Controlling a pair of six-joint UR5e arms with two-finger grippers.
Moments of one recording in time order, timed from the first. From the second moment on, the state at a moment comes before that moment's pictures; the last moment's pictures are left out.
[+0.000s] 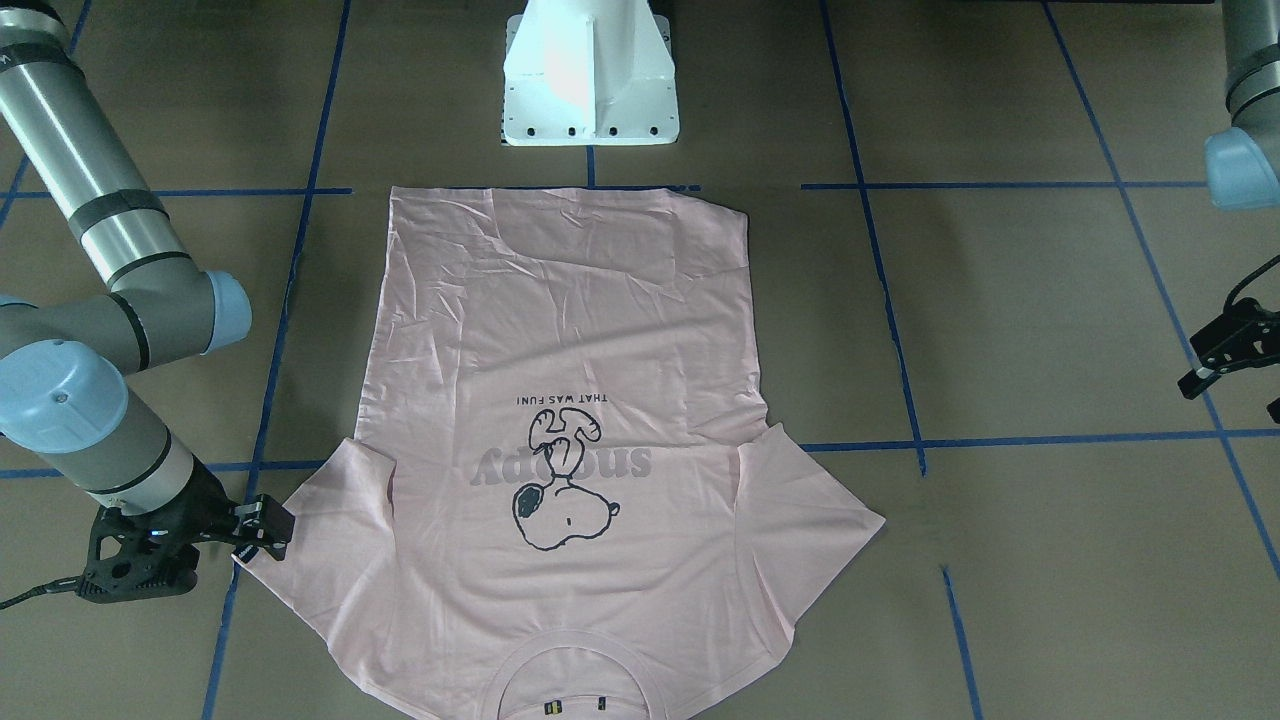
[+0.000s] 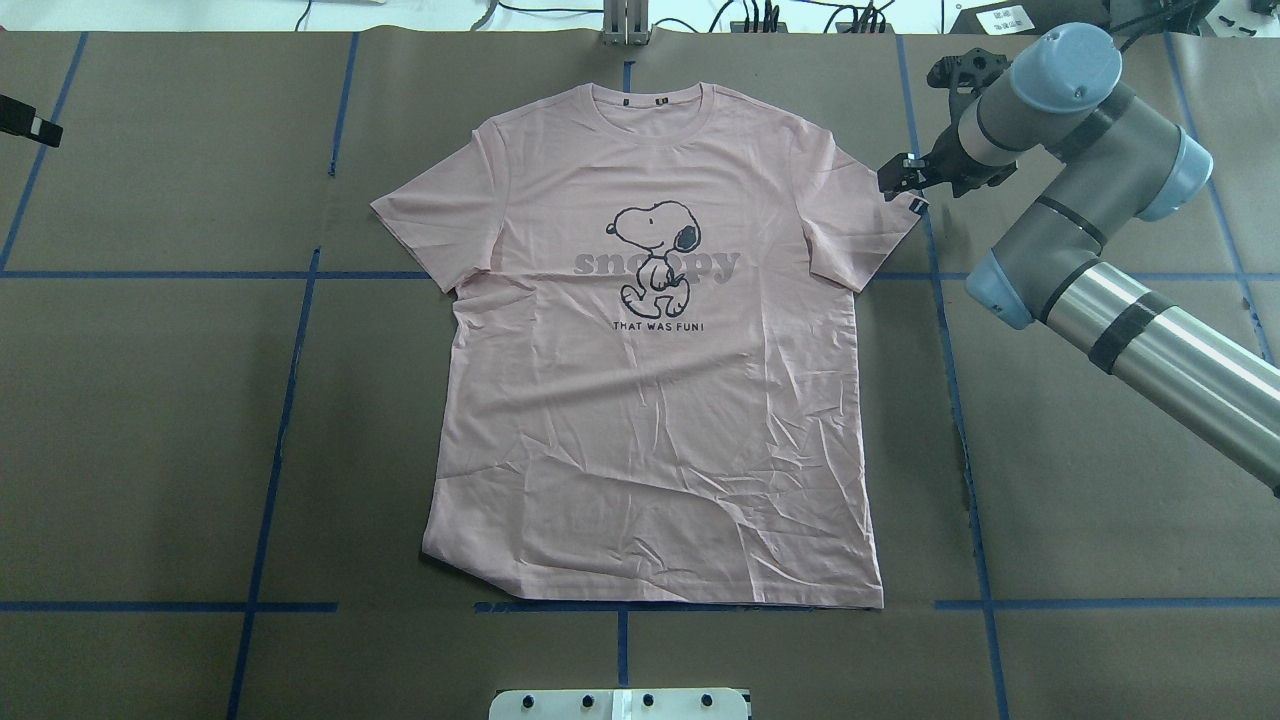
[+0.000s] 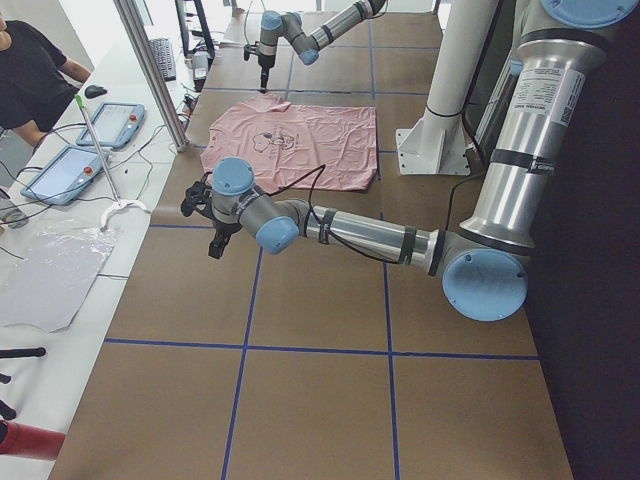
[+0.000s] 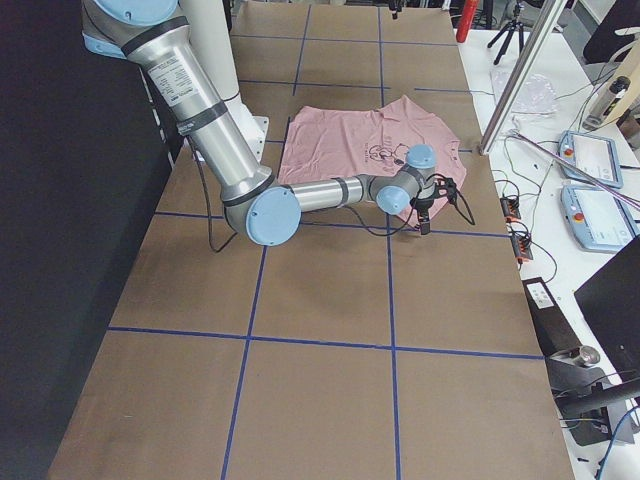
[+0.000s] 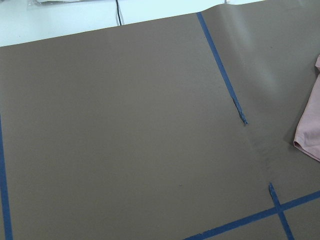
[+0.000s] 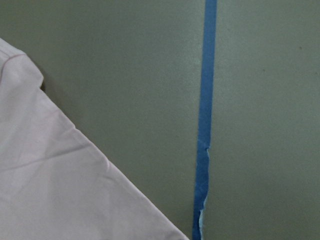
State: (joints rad) left arm -1.34 -1.80 -1.52 -2.13 -2.35 -0.42; right arm 0.95 -0.99 1.09 -0.95 2.01 0.83
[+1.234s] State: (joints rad) left arm -1.34 -1.81 -1.52 -2.11 -2.35 -0.42; right arm 0.94 -0.98 1.08 -0.95 2.01 0.81
